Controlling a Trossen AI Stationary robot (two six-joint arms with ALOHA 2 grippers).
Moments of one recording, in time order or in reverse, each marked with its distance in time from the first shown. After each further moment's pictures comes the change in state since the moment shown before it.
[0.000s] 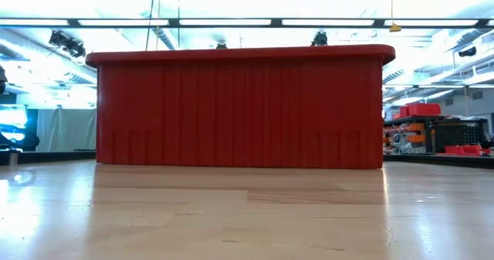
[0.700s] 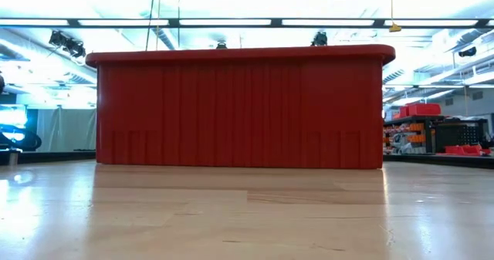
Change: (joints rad) left arm -0.092 -0.432 -0.028 -0.252 0.034 -0.351; right arm 0.306 -0.369 -0.045 -0.360 0.220 0.007
